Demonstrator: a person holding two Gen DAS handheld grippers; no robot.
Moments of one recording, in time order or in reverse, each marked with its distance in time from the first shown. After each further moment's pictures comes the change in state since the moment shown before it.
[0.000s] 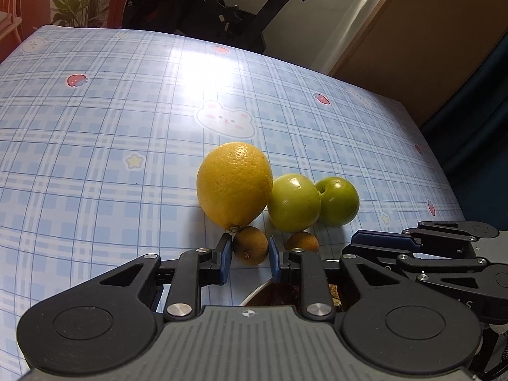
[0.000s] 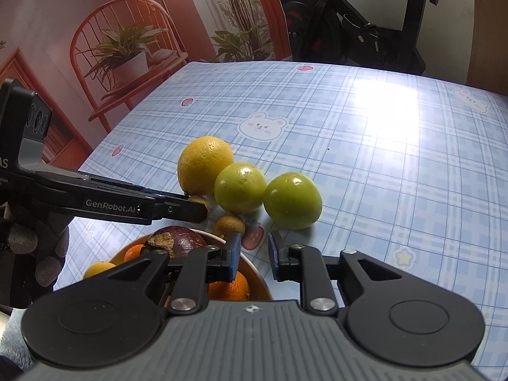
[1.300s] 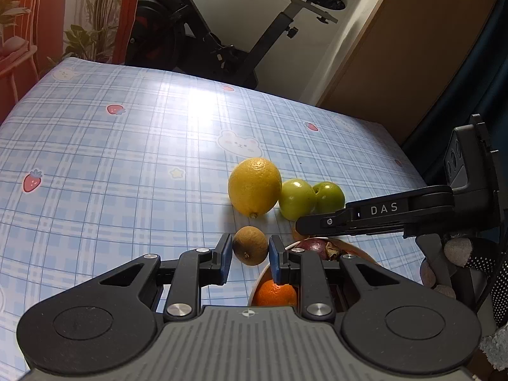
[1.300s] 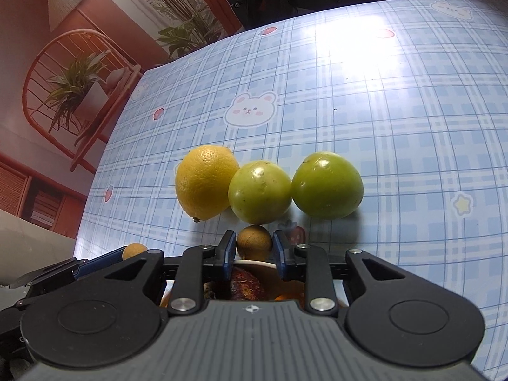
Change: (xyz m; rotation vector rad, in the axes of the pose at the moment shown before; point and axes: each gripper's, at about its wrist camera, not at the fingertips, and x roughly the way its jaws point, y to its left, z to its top) left arm -0.074 0.026 -0.027 0.046 -0.136 -0.027; right arm 0.027 0.005 0.018 0.368 0.071 0.013
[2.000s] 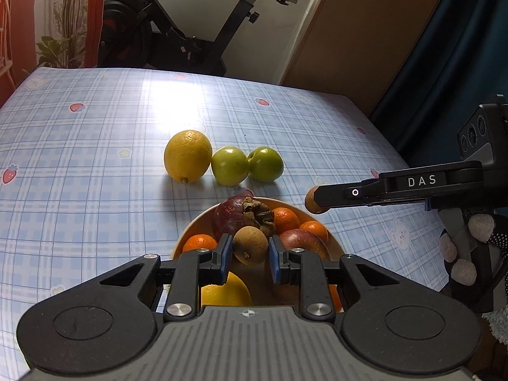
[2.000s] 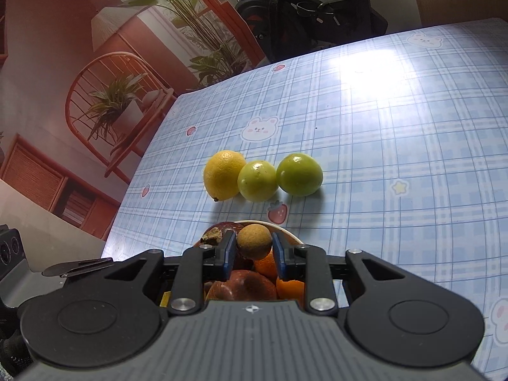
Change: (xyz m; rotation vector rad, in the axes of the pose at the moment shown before) left arm -0.017 -0.064 -0.032 0.094 0.040 -0.031; right arm -0.087 -0.028 -0.046 -0.045 -0.095 0.082
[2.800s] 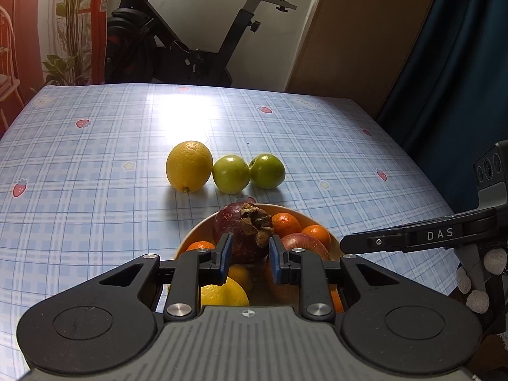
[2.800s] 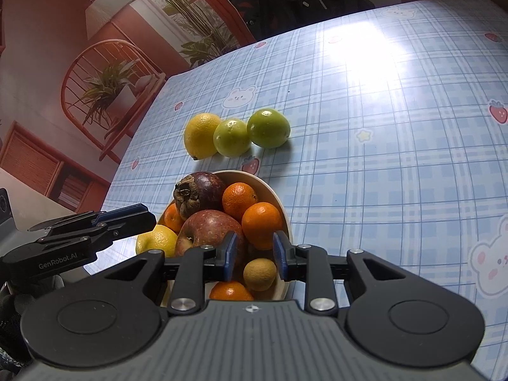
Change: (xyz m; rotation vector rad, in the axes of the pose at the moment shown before) left arm -0.003 -0.012 -0.001 0.037 -0.047 0.068; right arm -0.015 -0.018 -0.037 -0.006 0.025 -0.016
